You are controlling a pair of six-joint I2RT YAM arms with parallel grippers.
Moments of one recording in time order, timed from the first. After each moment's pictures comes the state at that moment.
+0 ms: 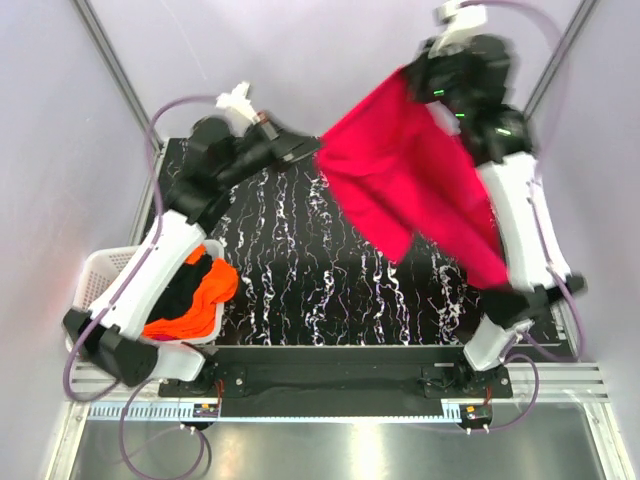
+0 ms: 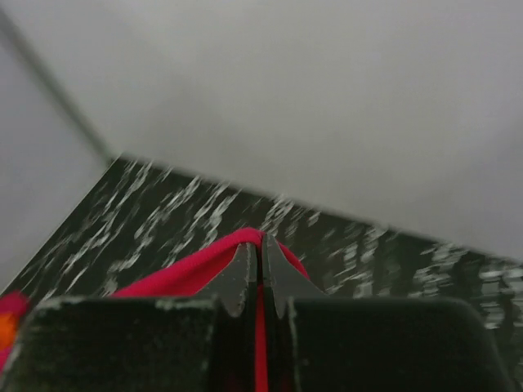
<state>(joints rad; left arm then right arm) -0.53 1.41 1.58 -0.14 0.41 -1.01 0.30 1.67 2.30 -0.59 0.02 0.07</state>
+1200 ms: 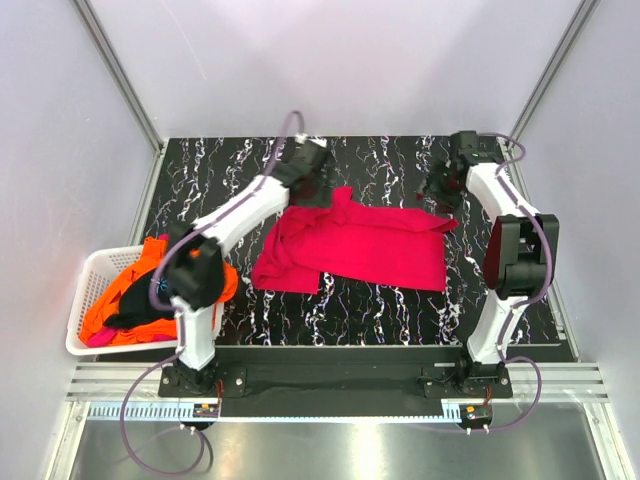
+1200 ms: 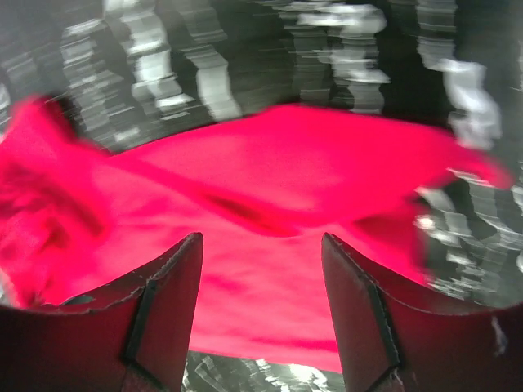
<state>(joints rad) -0.58 1.91 1.70 -0.71 -0.21 -0.43 0.06 1.92 1.60 -0.73 -0.12 0.53</state>
